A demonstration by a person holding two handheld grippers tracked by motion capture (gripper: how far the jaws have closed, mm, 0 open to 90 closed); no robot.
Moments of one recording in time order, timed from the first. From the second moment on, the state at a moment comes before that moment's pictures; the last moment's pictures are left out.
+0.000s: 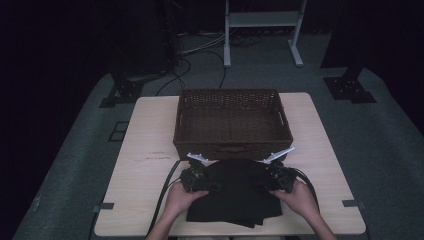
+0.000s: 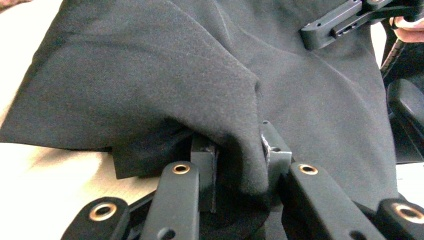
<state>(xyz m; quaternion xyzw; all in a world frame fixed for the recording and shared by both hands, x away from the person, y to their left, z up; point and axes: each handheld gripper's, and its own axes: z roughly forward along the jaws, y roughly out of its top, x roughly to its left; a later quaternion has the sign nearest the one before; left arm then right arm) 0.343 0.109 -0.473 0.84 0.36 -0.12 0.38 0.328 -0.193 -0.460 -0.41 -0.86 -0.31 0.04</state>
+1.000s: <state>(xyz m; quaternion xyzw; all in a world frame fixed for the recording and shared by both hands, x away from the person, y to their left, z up) 0.328 0.114 -0.419 0.85 0.33 -0.09 0.41 0.309 -0.194 -0.408 -0.38 -0.86 -0.35 -0.01</state>
